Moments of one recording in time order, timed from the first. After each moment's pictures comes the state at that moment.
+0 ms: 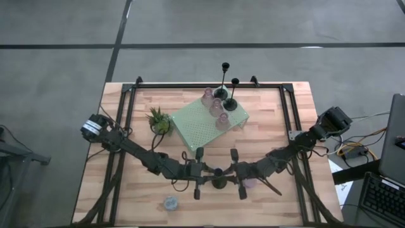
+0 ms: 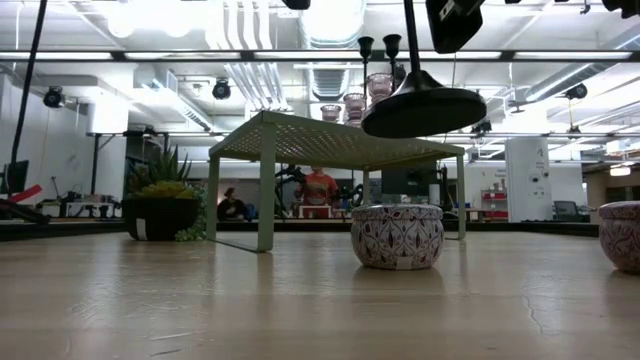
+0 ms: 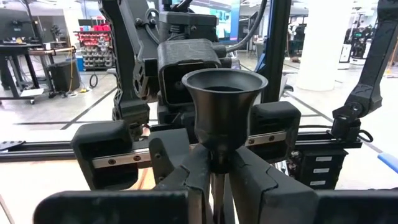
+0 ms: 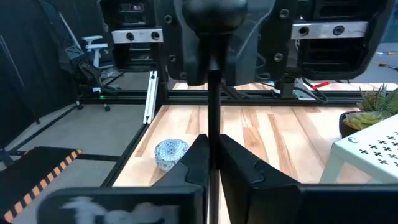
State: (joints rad) left arm -0.47 1.72 1.04 0.75 -0.40 -0.01; right arm 0.54 1.57 0.70 0.76 0.39 0.14
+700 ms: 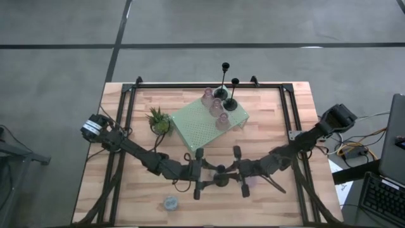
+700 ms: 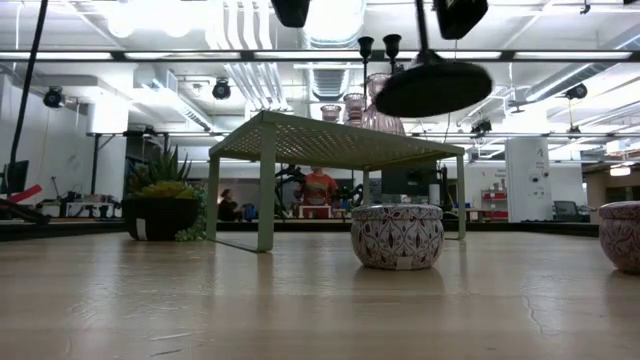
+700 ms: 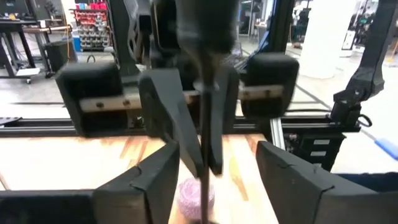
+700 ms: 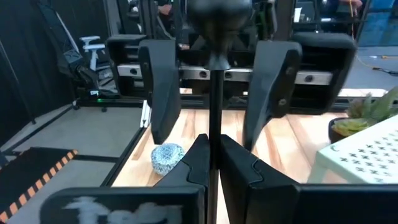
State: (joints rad) left arm -0.47 1.72 1.03 0.68 -0.40 -0.07; right arm 0.54 1.49 0.70 0.69 0.39 0.13
